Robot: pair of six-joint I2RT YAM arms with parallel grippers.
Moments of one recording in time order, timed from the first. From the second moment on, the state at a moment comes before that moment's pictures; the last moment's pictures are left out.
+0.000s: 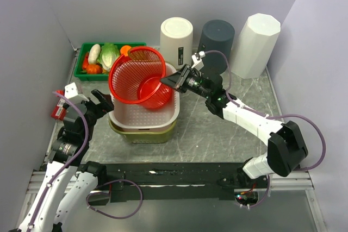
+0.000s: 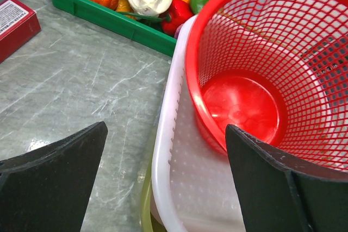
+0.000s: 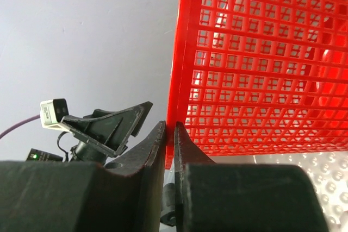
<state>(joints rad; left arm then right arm) -0.28 0.53 0.74 -0.45 -0.37 -0.52 0.62 1.43 1.02 0.36 -0.34 1.11</state>
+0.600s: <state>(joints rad) -0.28 0.52 0.74 -0.45 -0.40 -0.52 0.65 1.30 1.02 0.26 -0.25 1.00</state>
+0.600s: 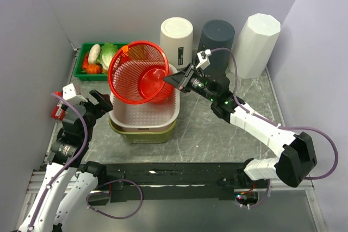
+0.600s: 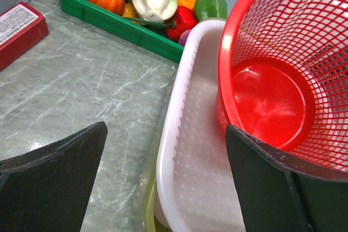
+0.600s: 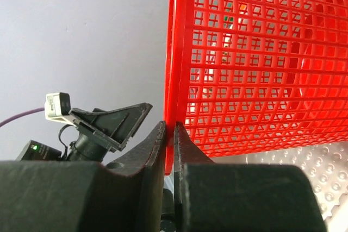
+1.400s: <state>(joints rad) -0.28 0.48 0.73 -0.45 -0.45 -0.54 0.67 1.21 1.10 0.20 -0.14 0.86</state>
